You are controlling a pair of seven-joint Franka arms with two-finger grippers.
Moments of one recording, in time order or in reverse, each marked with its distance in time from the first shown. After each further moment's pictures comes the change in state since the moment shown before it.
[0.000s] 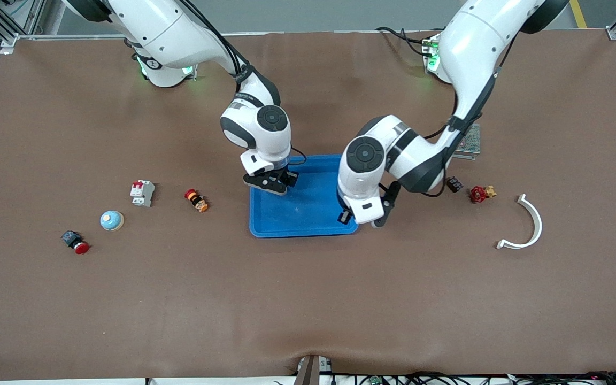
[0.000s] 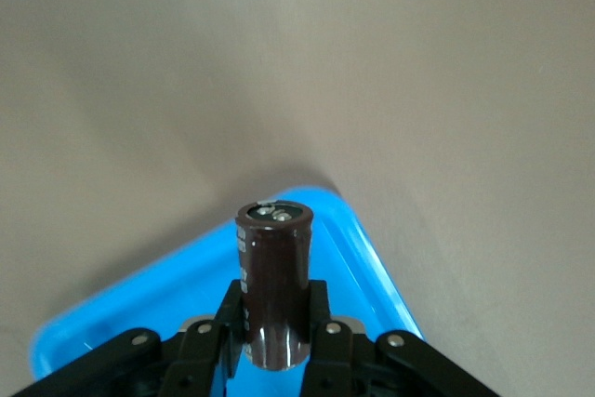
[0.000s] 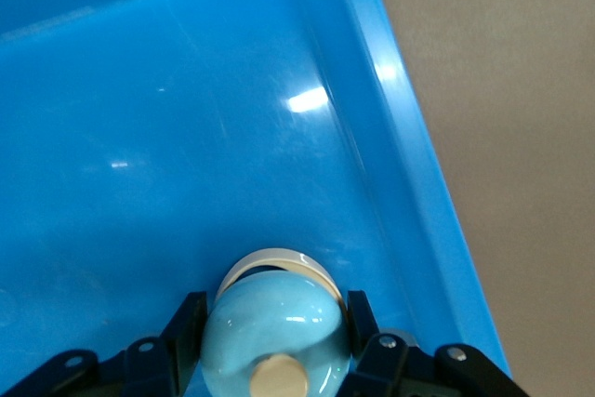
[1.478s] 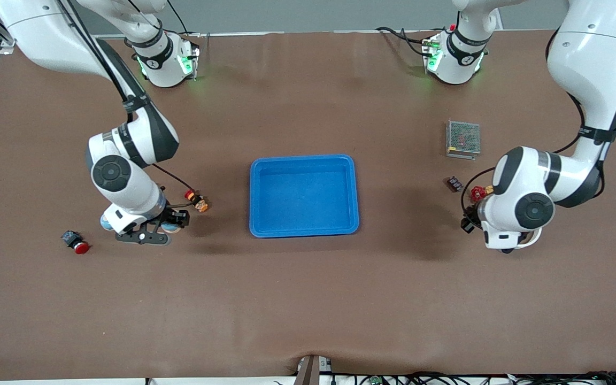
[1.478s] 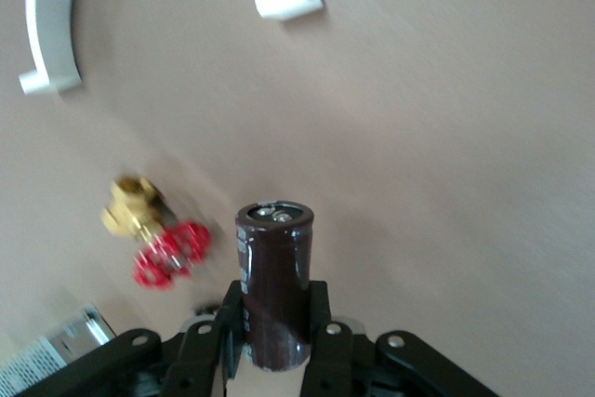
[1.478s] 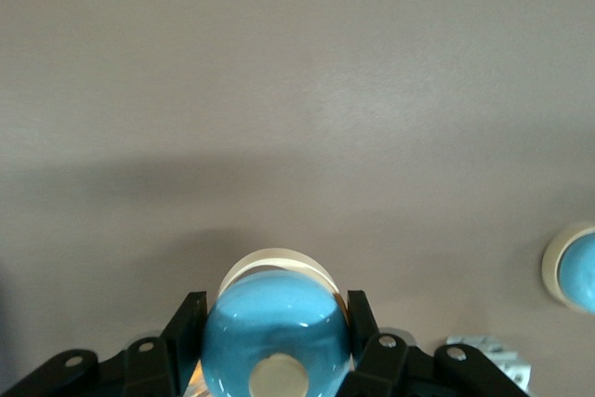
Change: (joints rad) left arm 0.542 -0.084 0.003 -0.271 0.020 -0.084 0.763; right arm -0.616 -0.154 0.079 -0.033 0.114 -0.097 -0.899
